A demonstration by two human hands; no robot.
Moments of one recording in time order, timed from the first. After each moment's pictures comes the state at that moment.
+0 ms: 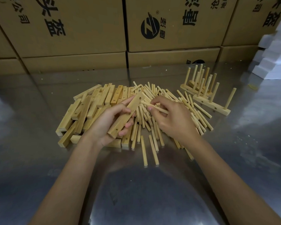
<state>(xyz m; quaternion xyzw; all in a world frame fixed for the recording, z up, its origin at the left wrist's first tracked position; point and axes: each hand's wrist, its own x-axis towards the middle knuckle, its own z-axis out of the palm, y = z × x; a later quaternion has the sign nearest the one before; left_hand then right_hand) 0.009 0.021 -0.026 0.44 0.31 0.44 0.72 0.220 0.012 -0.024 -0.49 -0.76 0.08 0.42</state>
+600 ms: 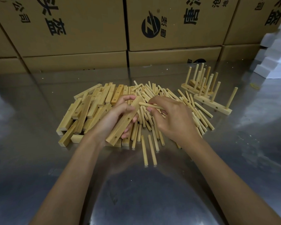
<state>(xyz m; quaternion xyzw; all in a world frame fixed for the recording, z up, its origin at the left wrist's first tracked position) 0.012 0.020 -0.025 0.54 0.34 0.41 0.64 0.215 0.004 -0.020 -0.47 -0.78 -0.03 0.40</state>
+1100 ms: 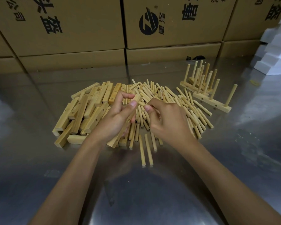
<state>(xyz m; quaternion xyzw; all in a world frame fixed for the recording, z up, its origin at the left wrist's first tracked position) 0.026 0.011 -0.021 0.65 0.43 0.42 0.46 0.207 -0.001 -0.021 -0.51 -0.78 0.02 0.37</state>
